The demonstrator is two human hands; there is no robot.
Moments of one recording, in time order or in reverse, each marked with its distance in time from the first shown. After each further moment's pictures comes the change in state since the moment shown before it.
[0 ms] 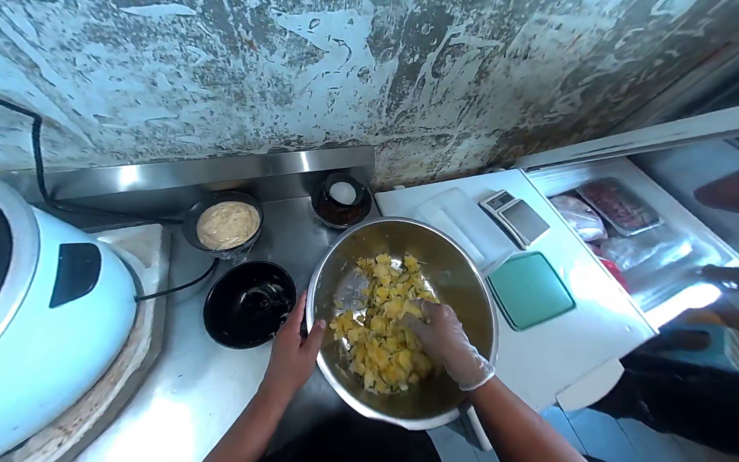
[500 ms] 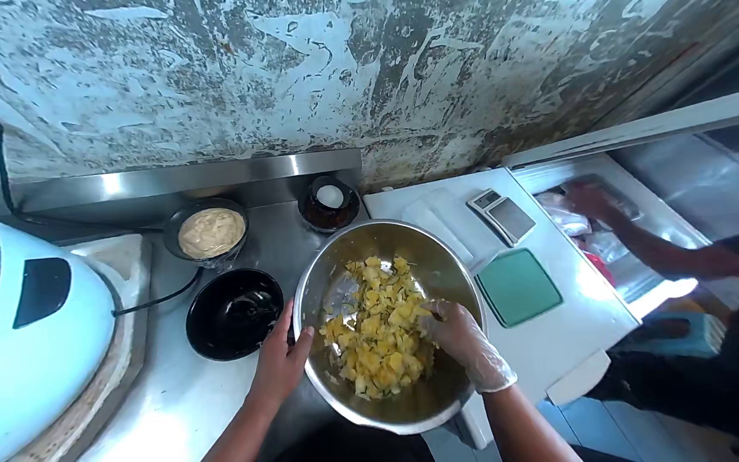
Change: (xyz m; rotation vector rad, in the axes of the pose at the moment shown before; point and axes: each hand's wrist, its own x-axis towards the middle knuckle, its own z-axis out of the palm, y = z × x) left_hand 0.001 0.001 0.001 0.039 0.014 0.010; right_hand -0.005 0.026 -0.033 0.096 0.003 0.126
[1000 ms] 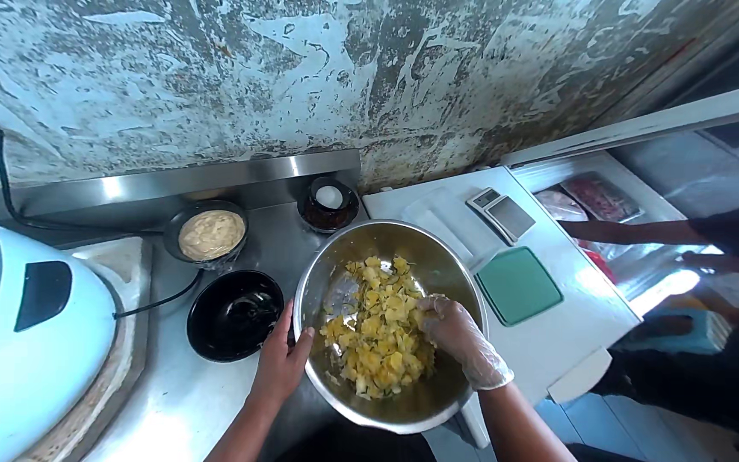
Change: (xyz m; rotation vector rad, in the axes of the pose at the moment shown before) left_hand -0.001 0.001 0.000 -0.008 0.010 0.012; right_hand 0.001 -0.004 0.003 0.017 0.008 -0.028
